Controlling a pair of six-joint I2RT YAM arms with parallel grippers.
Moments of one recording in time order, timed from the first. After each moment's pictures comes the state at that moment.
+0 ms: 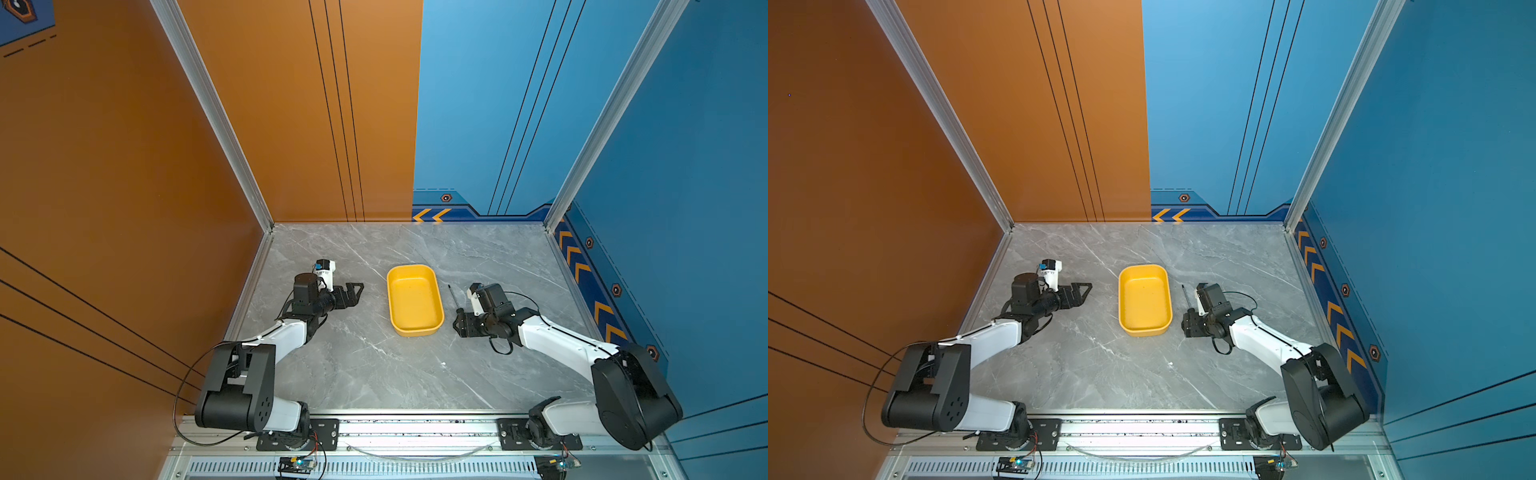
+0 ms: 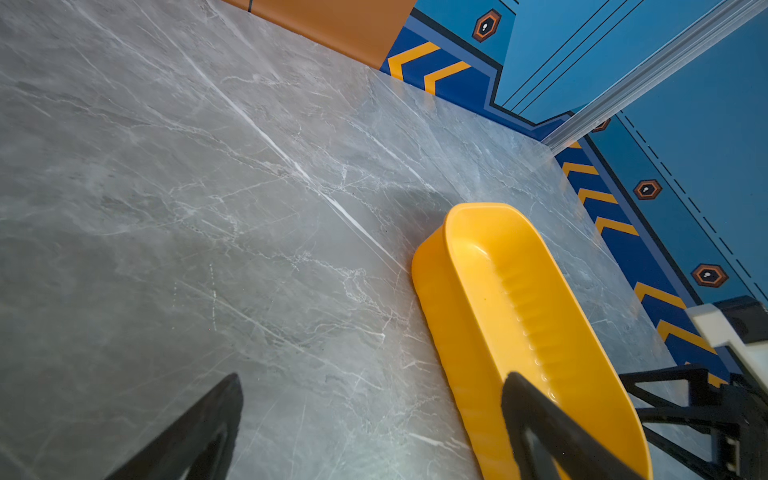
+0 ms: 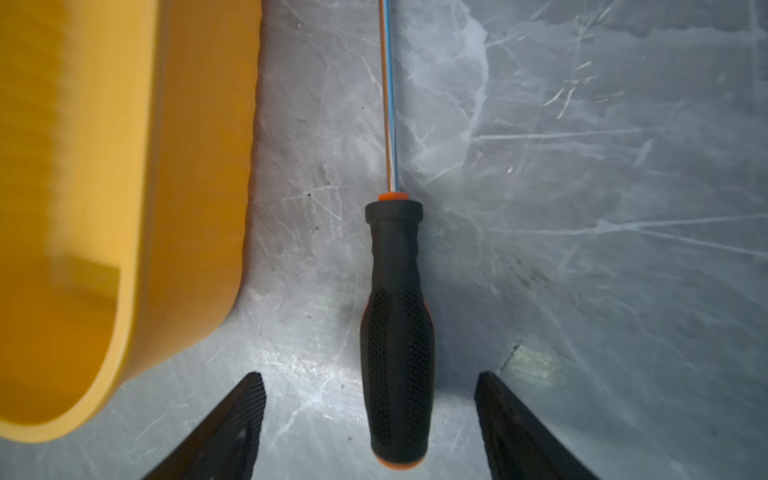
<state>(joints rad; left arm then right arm) -0.07 1.42 0.57 0.34 0.46 -0.37 0.43 1.40 0.69 -0.34 -0.07 0.33</state>
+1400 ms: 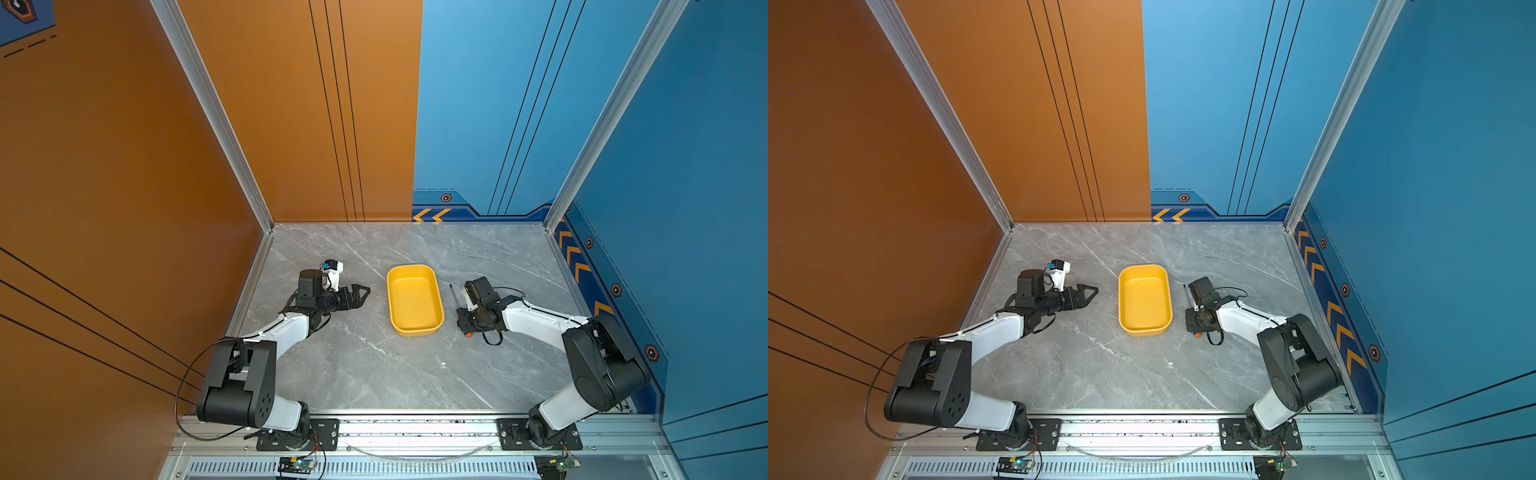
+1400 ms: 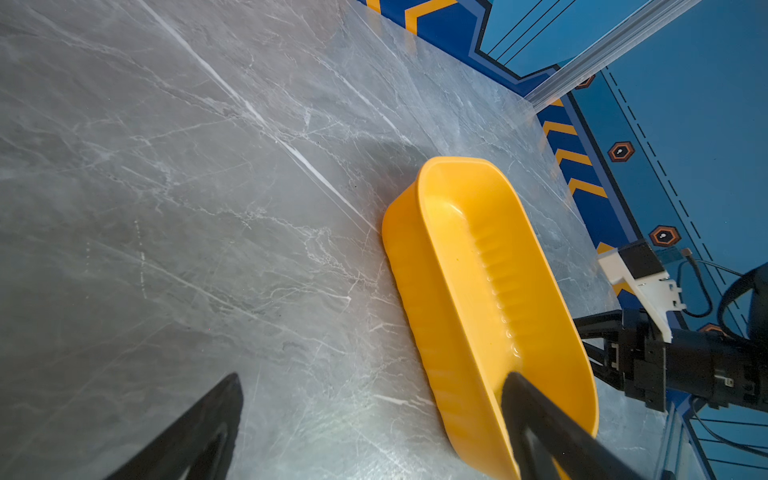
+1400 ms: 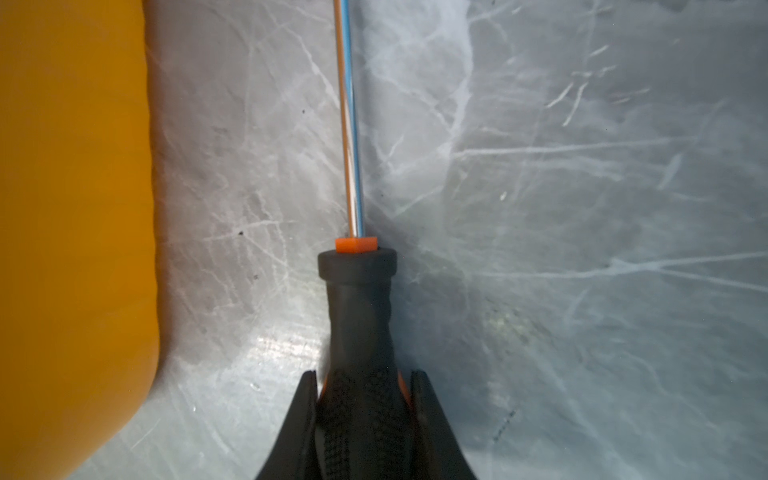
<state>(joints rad) -0.10 1.45 0.65 0.17 0.55 -0.36 0.43 1.59 0.81 -0.40 -0.01 0.36</state>
